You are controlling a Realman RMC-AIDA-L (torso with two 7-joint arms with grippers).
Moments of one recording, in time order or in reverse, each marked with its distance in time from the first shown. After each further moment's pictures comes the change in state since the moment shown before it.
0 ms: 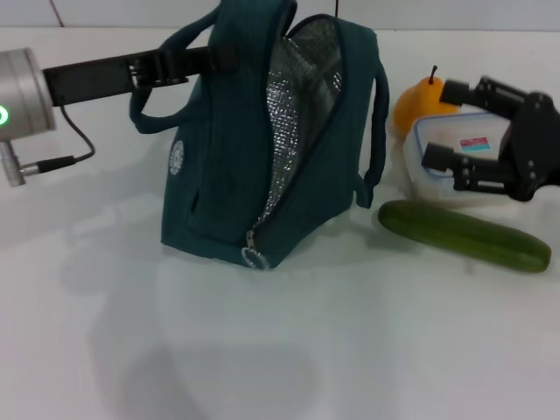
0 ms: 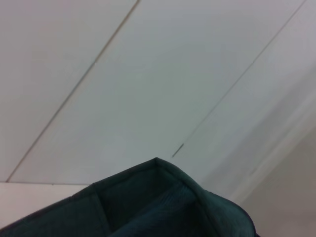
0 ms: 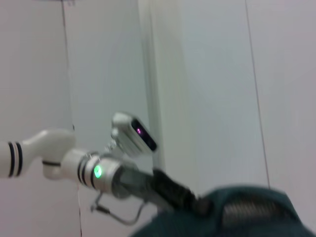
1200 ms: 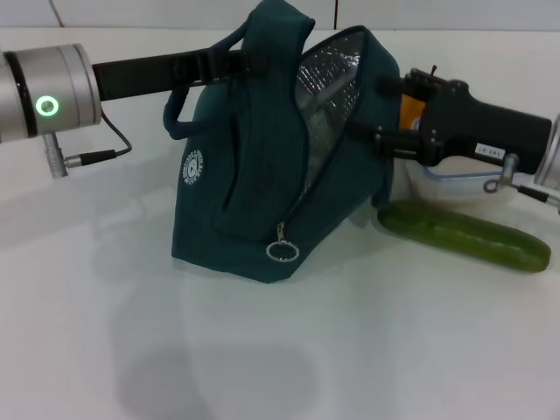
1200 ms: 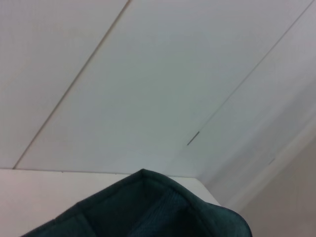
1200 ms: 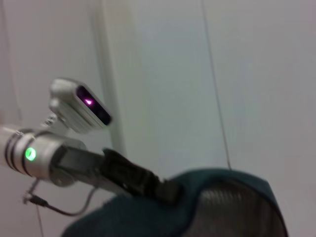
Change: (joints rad) left arm -0.011 0.000 0.147 0.021 0.010 -0.150 -0.068; right arm 0.152 0.015 -0.208 0.209 0.187 0.321 -0.031
